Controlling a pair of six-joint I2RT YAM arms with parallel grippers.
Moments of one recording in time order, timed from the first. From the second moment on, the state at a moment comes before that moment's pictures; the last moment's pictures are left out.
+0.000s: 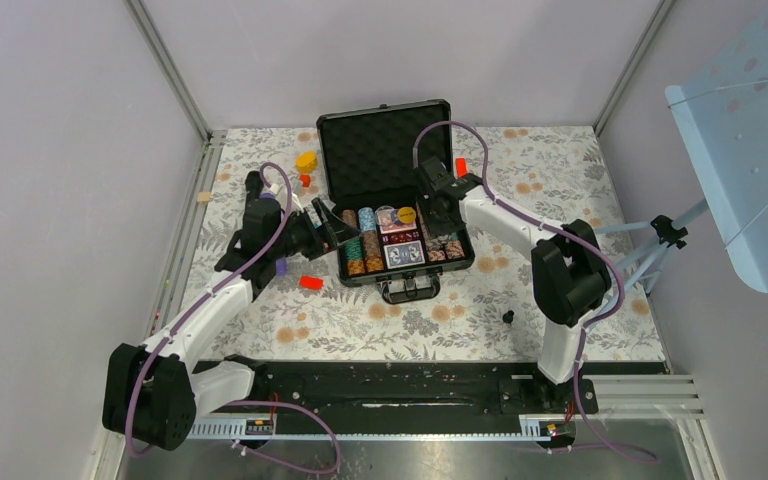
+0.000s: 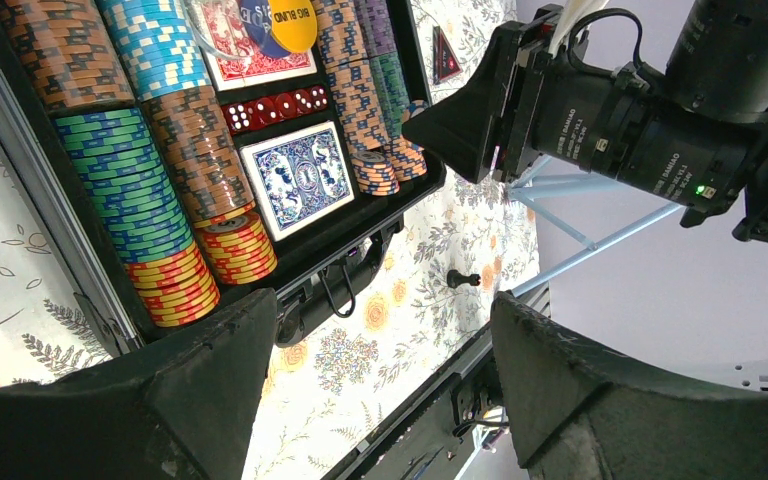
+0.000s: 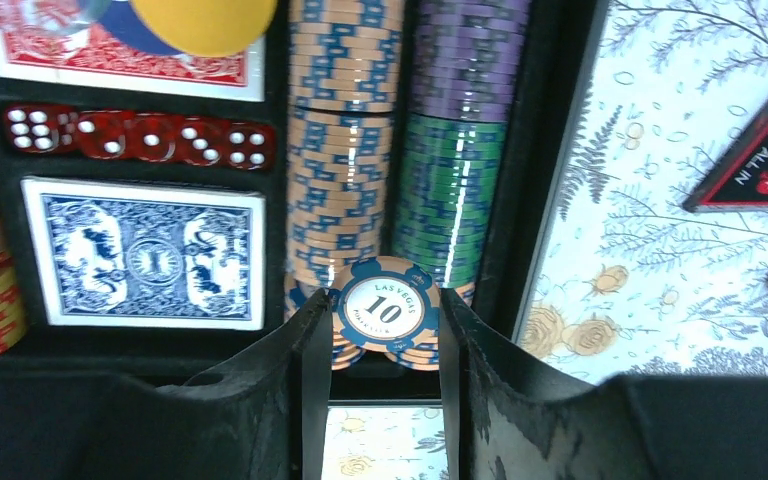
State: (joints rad) left arm -0.28 1.11 0.68 -0.01 0.53 -0.81; right arm 0.61 1.88 1.47 -0.73 0.23 0.22
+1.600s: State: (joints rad) left arm -0.28 1.10 0.66 -0.01 0.53 -0.80; right arm 0.75 2.08 1.64 -0.71 0.08 0.25
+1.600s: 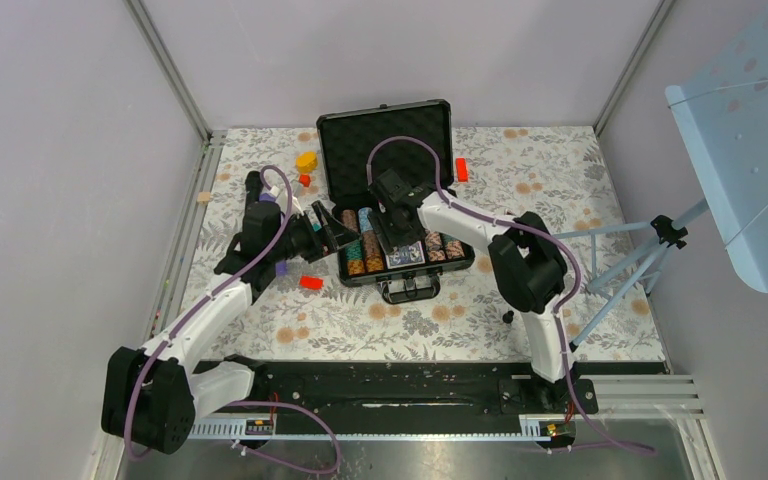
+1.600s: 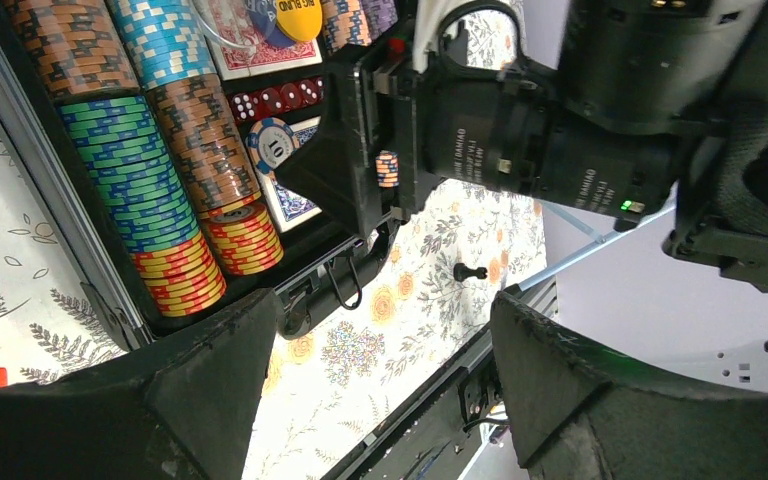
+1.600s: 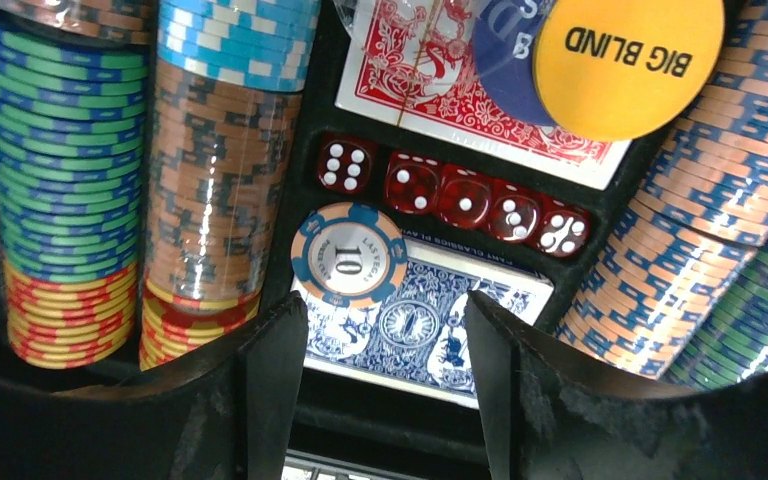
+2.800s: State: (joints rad) left arm -0.28 1.09 0.66 -0.04 0.53 -0.78; right arm 0.78 2.15 1.71 -0.72 0.12 0.21
